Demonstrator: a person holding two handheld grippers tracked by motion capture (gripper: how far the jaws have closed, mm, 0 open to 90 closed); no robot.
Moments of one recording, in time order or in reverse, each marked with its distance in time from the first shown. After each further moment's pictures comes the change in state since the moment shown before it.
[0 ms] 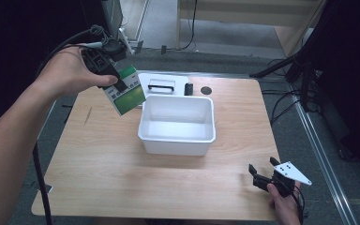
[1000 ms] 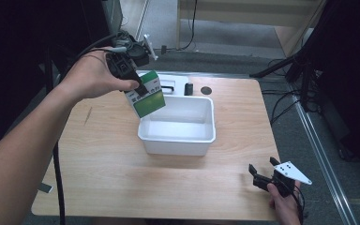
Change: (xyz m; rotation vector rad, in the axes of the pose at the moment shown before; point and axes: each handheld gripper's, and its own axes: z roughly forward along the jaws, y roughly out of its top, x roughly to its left) left arm -0.036 0.032 0.012 -0.030 -0.047 0.120; right arm -0.001 0.000 0.000 0.003 0.005 0.009
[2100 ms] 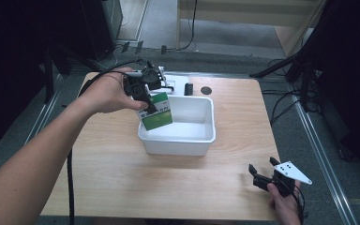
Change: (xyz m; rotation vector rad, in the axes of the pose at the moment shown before) left arm -0.016 -0.003 0.060 0.031 -0.027 0.204; right arm -0.001 0.000 0.000 0.003 0.003 0.003
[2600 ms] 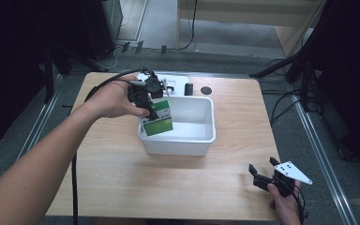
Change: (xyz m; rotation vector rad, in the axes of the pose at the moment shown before) left arm -0.001 -0.001 0.029 0.026 -0.025 0.047; right arm 0.000 0.000 0.000 0.000 0.005 0.006
